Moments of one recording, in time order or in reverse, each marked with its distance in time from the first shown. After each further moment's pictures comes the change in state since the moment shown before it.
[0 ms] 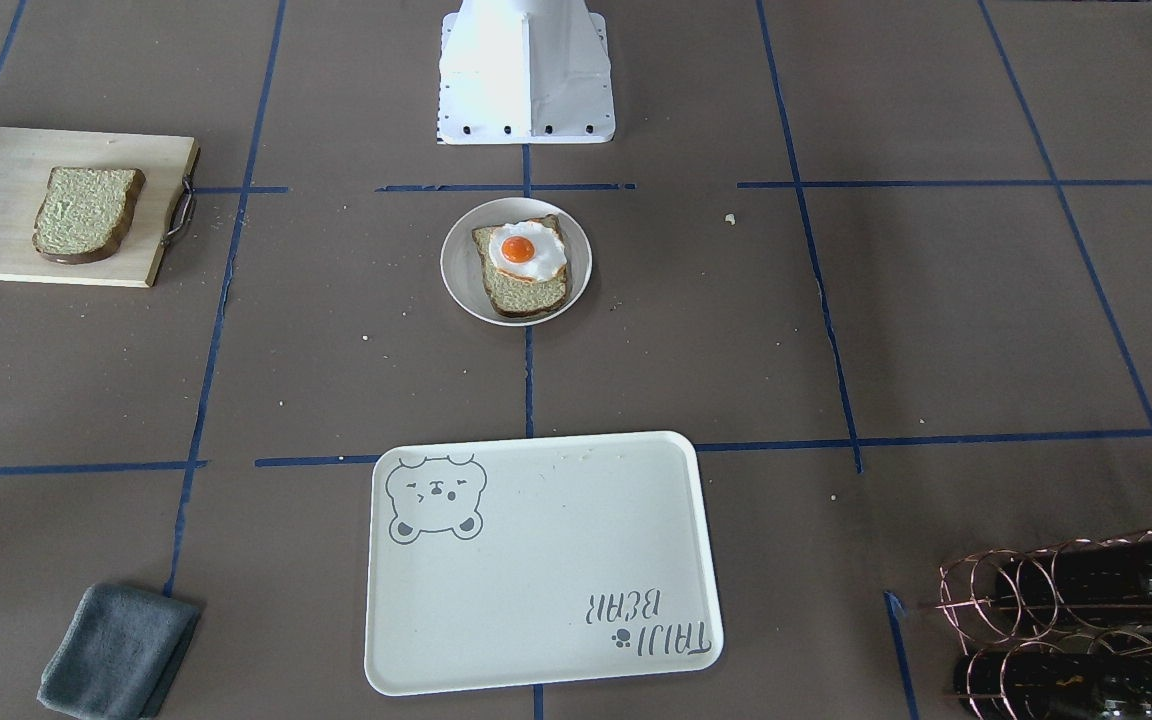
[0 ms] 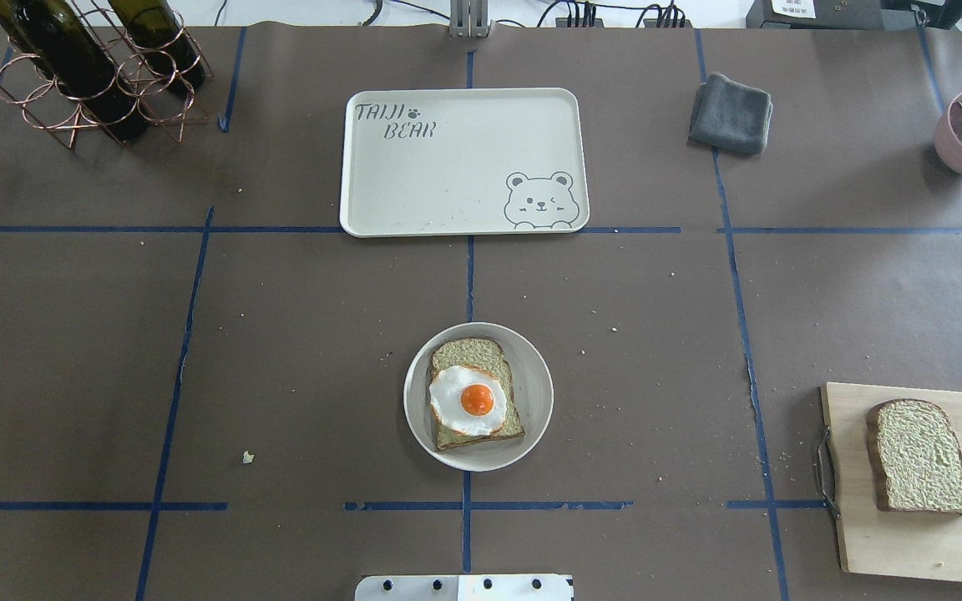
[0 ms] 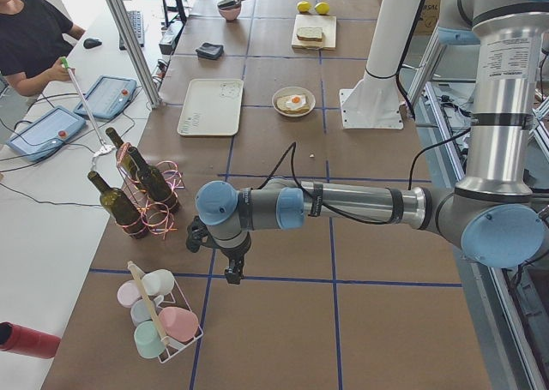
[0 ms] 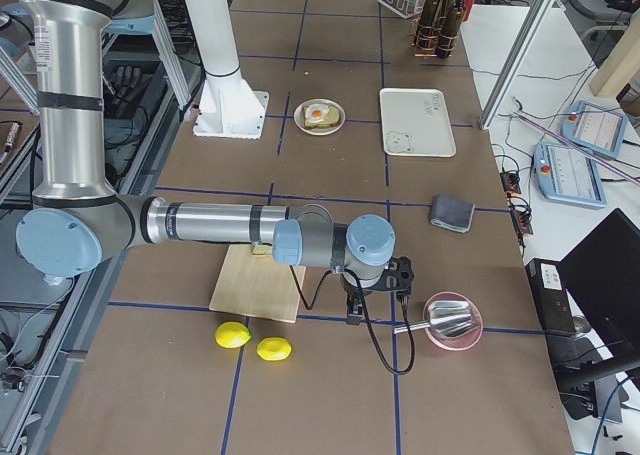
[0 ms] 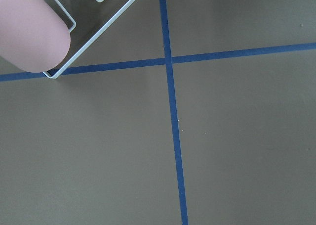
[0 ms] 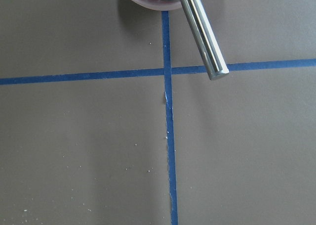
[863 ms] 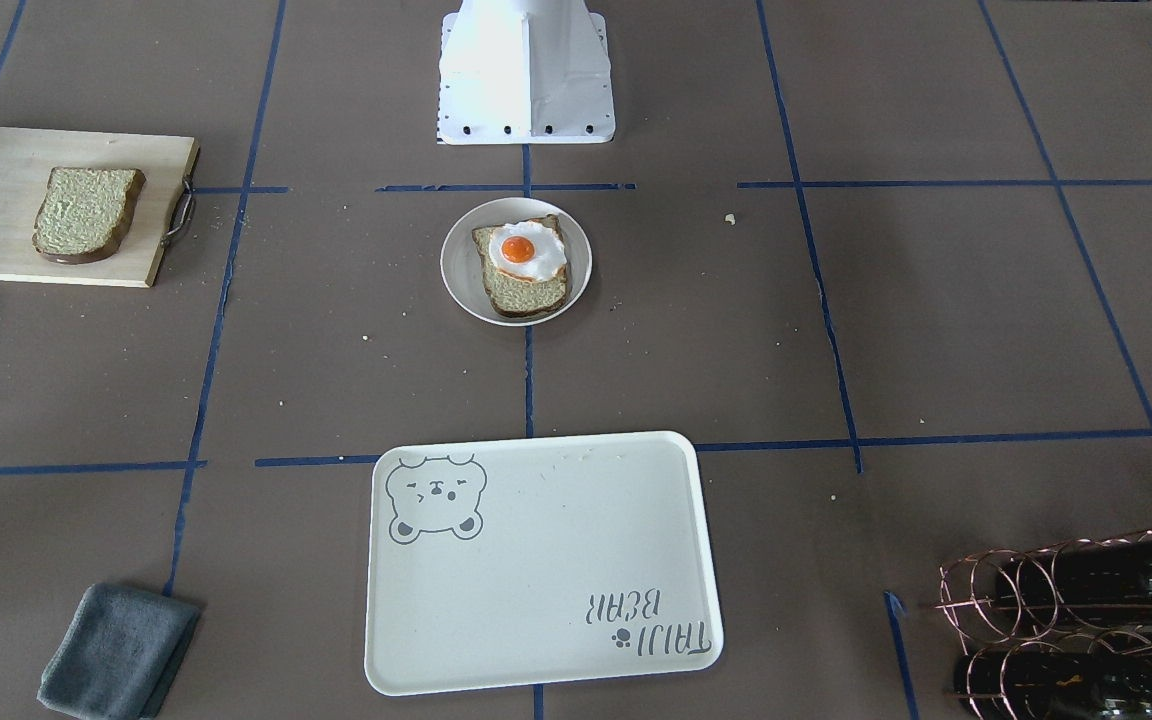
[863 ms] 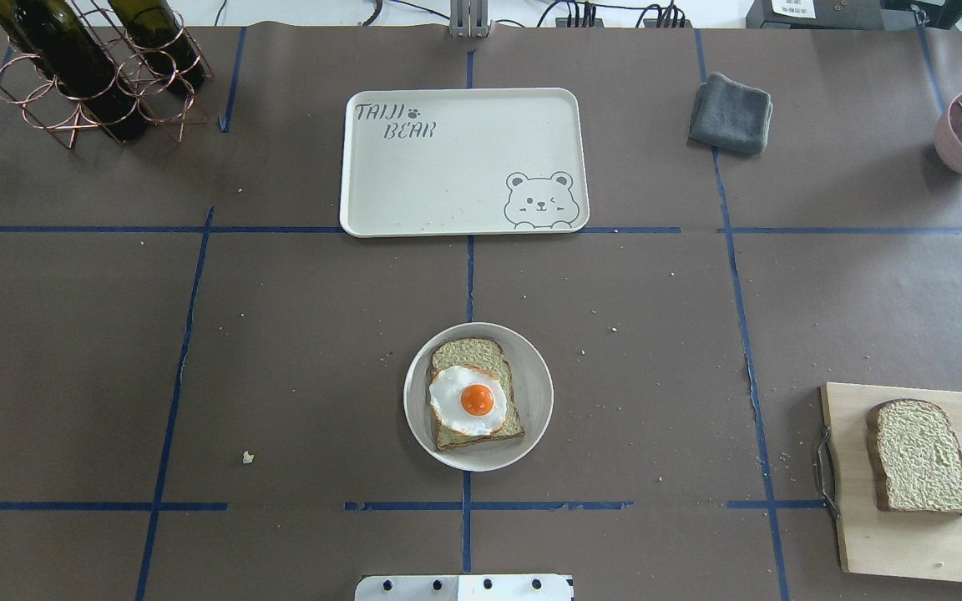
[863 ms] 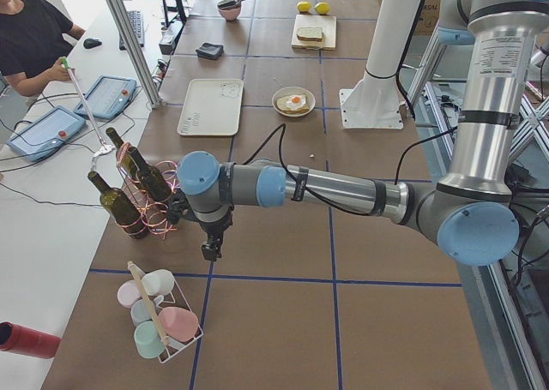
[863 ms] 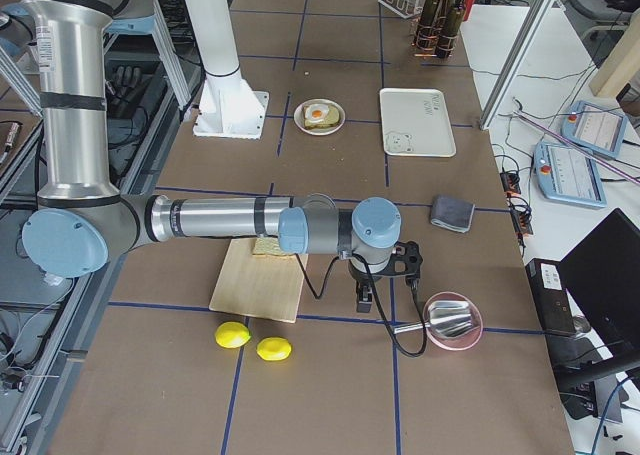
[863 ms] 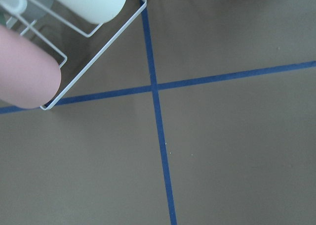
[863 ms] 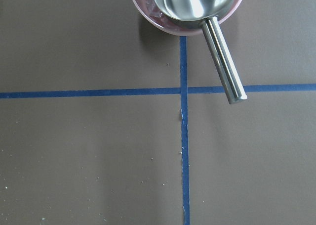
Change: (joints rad) left arm 0.009 -0.141 -0.012 -0.005 -0.007 -0.001; right arm -0.003 0.027 0.050 0.002 -0.002 0.024
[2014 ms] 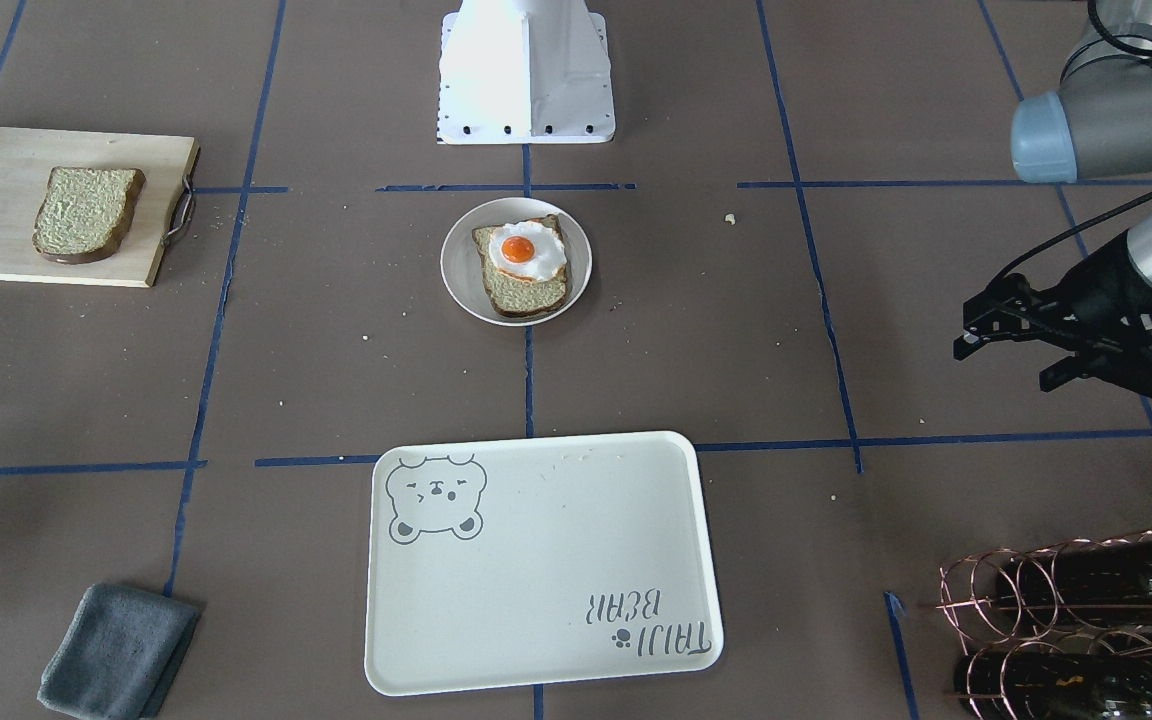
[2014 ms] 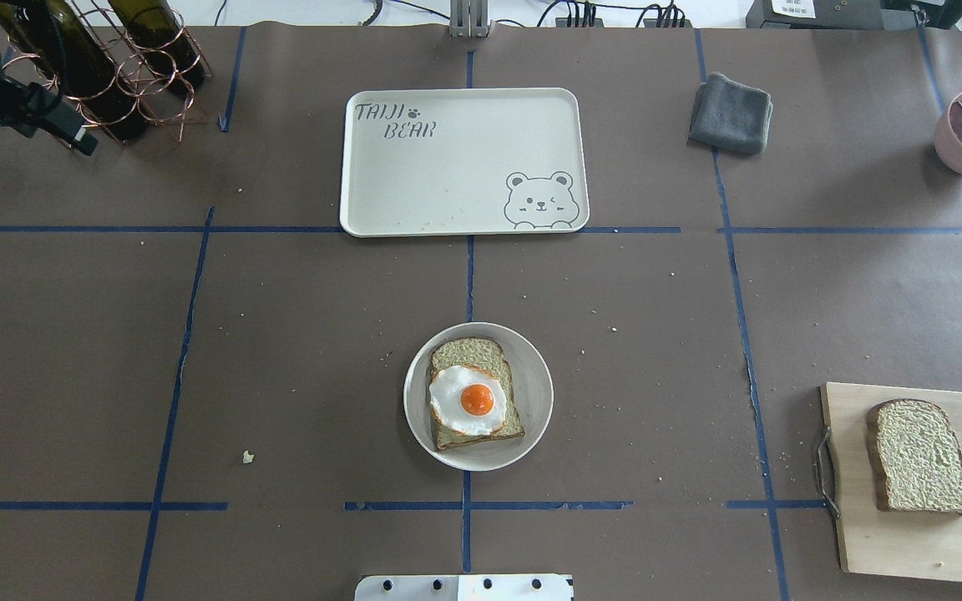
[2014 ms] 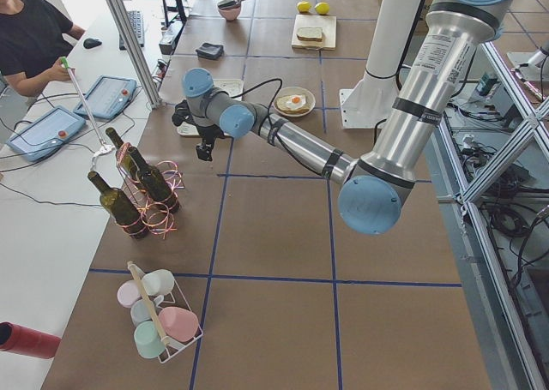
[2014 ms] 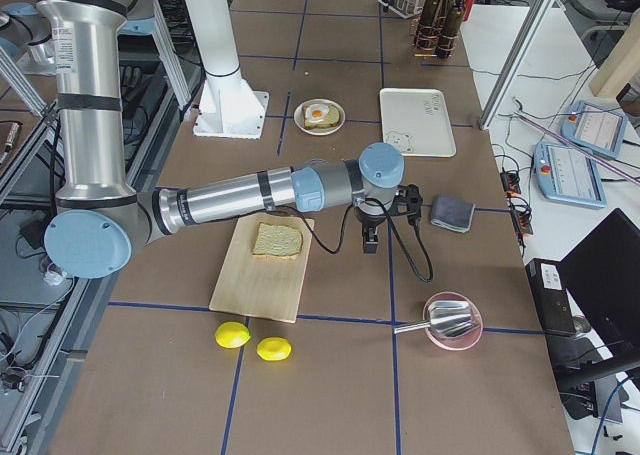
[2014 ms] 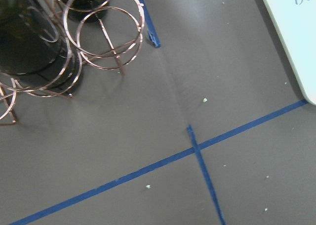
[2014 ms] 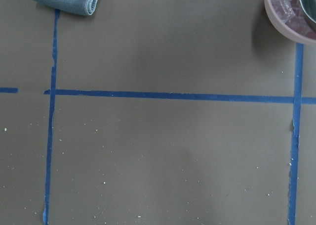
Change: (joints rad) left arm 0.405 -0.232 -0.029 -0.305 0.010 -0.619; right arm -0.161 -0.017 0.162 0.071 0.064 0.224
